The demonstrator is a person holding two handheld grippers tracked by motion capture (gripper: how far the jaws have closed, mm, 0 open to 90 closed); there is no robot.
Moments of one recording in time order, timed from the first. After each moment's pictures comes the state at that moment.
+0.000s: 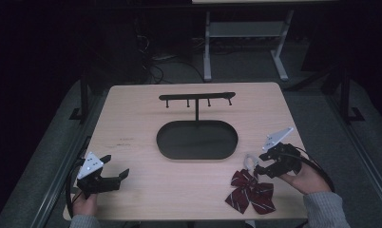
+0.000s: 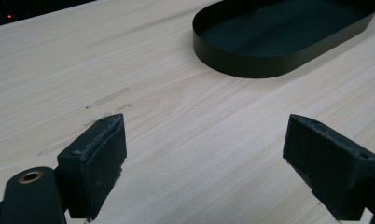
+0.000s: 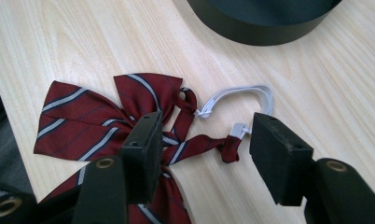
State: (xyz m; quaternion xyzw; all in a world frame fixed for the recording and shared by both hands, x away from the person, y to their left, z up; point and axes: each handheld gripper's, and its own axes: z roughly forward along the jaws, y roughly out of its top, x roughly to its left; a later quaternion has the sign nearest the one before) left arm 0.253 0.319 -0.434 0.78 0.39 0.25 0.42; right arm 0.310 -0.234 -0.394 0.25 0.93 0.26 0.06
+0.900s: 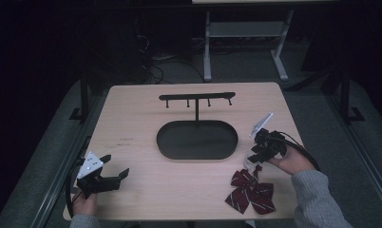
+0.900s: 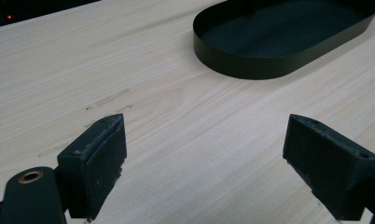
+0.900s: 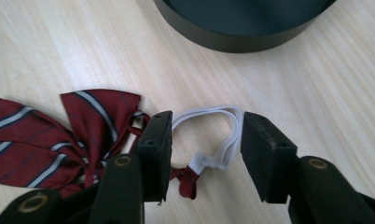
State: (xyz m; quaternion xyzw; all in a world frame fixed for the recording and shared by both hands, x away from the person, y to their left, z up) left arm 0.253 0.319 -0.434 0.77 0.39 0.25 0.43; right arm 0.365 -0.213 -0.405 0.25 0.95 0.20 0.03
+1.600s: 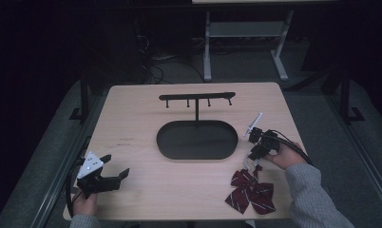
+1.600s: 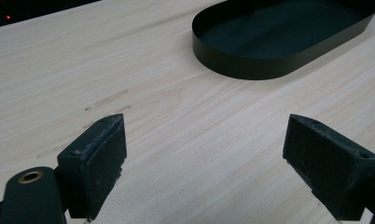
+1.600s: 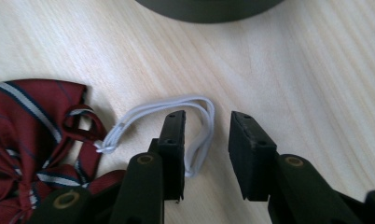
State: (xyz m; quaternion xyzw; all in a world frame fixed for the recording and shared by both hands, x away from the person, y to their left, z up) left arm 0.254 0.318 -0.434 0.77 0.39 0.25 0.43; right arm 0.390 -0.204 -0.430 0.27 0.95 0.13 0.02
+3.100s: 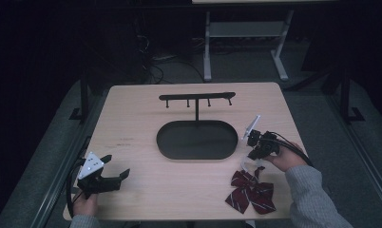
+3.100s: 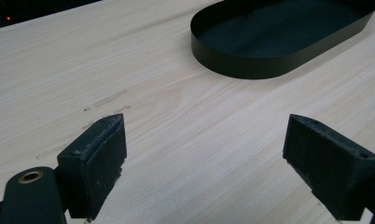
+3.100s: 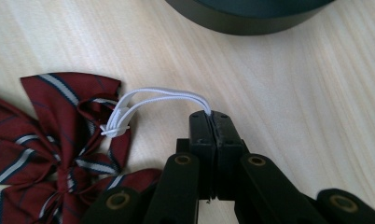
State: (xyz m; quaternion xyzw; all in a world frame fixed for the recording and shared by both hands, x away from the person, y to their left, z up) left arm 0.253 0.317 -0.433 0.78 0.39 0.25 0.43; right arm 0.373 -0.195 -0.416 0.23 0.96 0.12 0.03
